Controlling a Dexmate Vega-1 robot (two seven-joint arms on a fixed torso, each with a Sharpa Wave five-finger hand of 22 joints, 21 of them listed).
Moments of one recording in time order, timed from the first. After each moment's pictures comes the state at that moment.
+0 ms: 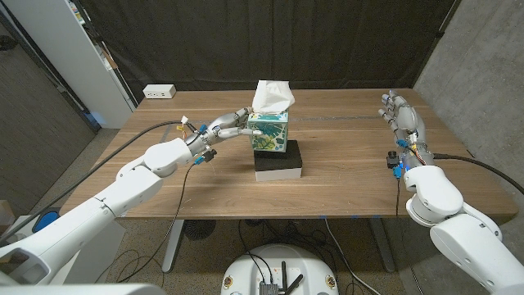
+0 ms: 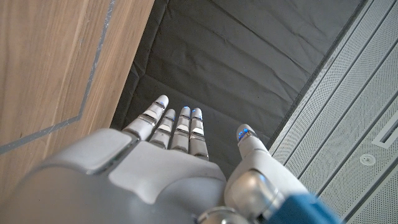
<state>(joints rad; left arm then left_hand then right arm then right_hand) 0.91 0.84 0.44 -1.73 -0.41 -0.25 -0.25 0.92 0.07 0.20 -0.16 0.19 -0.05 0.00 0.58 0.34 0.10 -0.06 0.25 0.28 -0.04 -0.03 0.18 0.17 0.14 0.03 0.21 0.18 -1.52 -0.60 0.04 -2.30 0.42 -0.03 -0.50 0.22 0.15 0.49 -0.01 0.18 0.30 0.07 0.19 0.18 0.25 0.04 0.20 0.19 0.08 -0.02 0.25 0.25 0.27 -0.02 0.21 0.17</state>
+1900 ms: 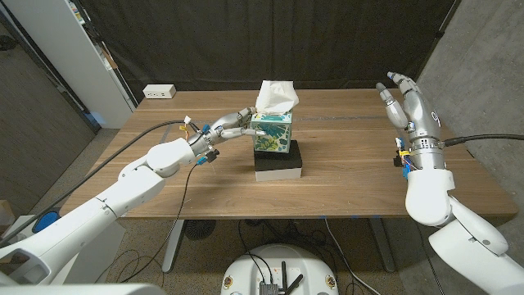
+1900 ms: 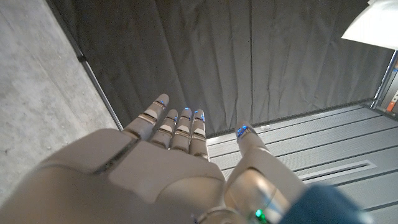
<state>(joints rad) 0.92 0.84 0.45 -1.76 -0.39 -0.25 -0.23 0.92 0.07 0.21 -0.16 0.19 -0.06 0.00 0.61 0.34 0.10 -0.06 0.25 0.29 -0.05 -0.03 0.18 0.17 0.14 0.03 0.21 0.18 -1.55 -0.67 -0.03 -2.38 -0.48 -0.28 -0.61 0.25 0.16 0.53 -0.01 0.18 0.30 0.02 0.19 0.18 0.24 -0.02 0.20 0.19 0.07 -0.03 0.25 0.25 0.26 -0.04 0.20 0.17</state>
